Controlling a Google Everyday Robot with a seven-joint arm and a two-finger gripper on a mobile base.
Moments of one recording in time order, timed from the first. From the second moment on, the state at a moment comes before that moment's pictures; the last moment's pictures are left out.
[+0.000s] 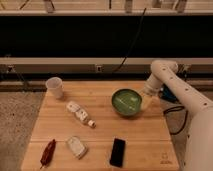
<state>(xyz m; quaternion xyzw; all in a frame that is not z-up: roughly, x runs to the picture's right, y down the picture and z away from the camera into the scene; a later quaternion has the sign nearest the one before) 0.246 0.082 0.879 -0.36 -0.06 0.16 0.92</state>
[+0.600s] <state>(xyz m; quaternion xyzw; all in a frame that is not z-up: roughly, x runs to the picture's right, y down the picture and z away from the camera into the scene) 0.240 0.083 0.883 -0.37 -0.05 0.15 0.91</state>
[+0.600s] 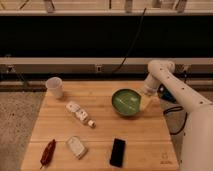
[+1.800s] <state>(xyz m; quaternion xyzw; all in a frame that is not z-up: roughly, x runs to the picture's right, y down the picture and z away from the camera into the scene) 0.241 0.091 0.887 -0.39 -0.05 0.14 0.91</state>
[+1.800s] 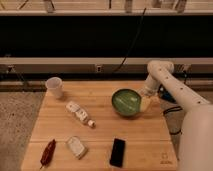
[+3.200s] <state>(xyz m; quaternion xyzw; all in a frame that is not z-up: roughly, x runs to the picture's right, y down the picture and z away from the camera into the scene) 0.212 0.091 0.891 -0.40 -0.05 0.11 0.91</state>
